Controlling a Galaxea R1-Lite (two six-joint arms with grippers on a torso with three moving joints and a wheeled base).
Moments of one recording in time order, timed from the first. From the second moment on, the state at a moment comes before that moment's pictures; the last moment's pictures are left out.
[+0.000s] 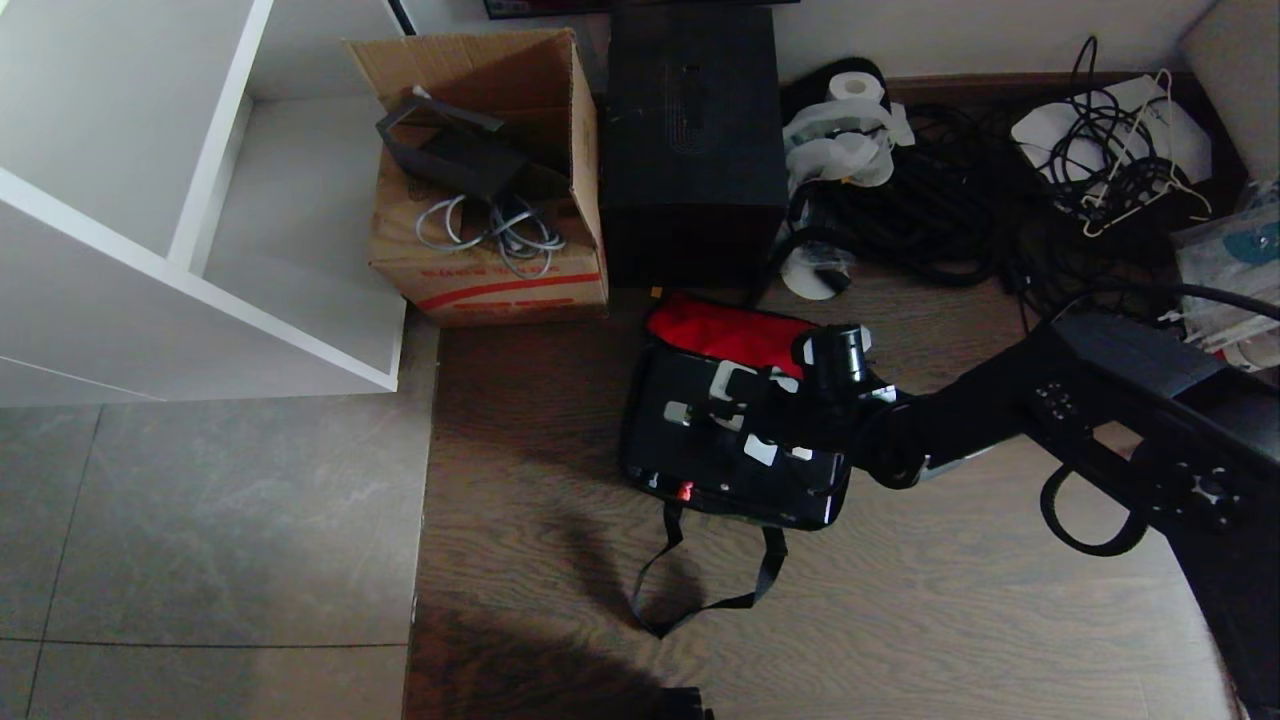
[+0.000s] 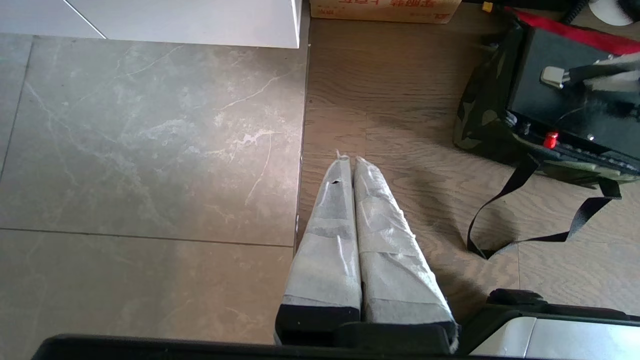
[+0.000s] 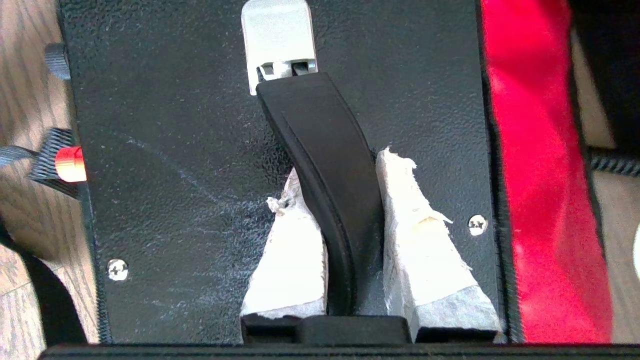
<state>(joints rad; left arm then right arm) 0.00 0.00 0.00 -0.02 0.02 -0.04 0.42 2.35 -1.44 -0.58 0.25 -0.88</state>
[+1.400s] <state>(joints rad) 0.00 0.00 0.00 -0.02 0.02 -0.04 0.42 1.94 -1.14 -0.08 0.19 -0.49</state>
